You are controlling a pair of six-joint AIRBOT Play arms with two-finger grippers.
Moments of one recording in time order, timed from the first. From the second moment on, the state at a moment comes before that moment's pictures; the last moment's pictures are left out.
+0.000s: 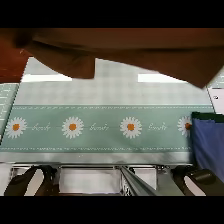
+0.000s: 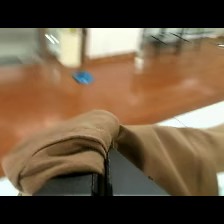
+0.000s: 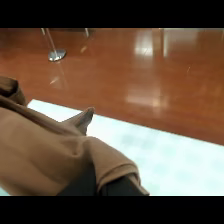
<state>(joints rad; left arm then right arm) 0.35 -0.72 1.69 0.60 -1.26 -1.14 0.18 -0.72 1.74 -1.23 1.30 1.60</state>
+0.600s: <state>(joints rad) 0.29 -0.58 1.32 0.72 -1.24 -1.15 0.18 -0.57 1.33 -1.26 1.42 1.64</state>
